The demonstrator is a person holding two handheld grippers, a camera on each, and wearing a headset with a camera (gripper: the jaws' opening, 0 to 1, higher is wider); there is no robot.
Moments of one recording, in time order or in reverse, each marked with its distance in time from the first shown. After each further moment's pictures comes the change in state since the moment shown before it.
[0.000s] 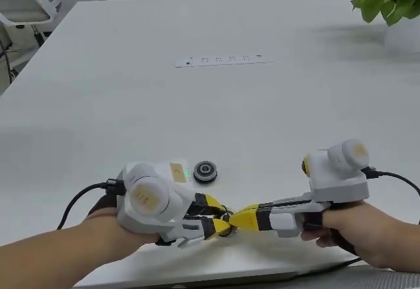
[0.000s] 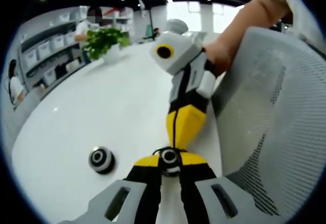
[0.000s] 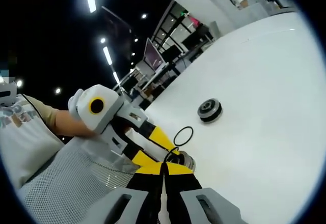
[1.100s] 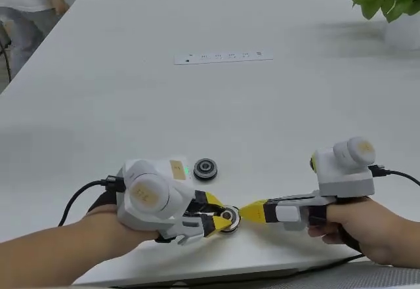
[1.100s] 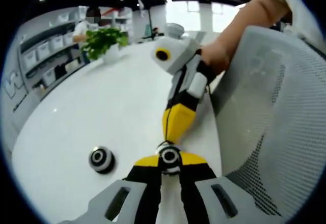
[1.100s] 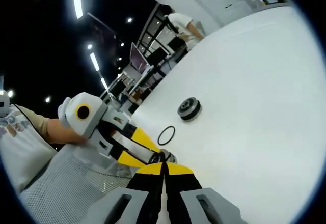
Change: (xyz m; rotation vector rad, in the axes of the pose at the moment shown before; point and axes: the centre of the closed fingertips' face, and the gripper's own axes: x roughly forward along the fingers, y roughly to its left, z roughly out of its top) left arm -0.001 0.000 0.000 0.007 0.005 -0.003; right arm -0.009 -0.020 0.000 0.070 -0.023 -0.094
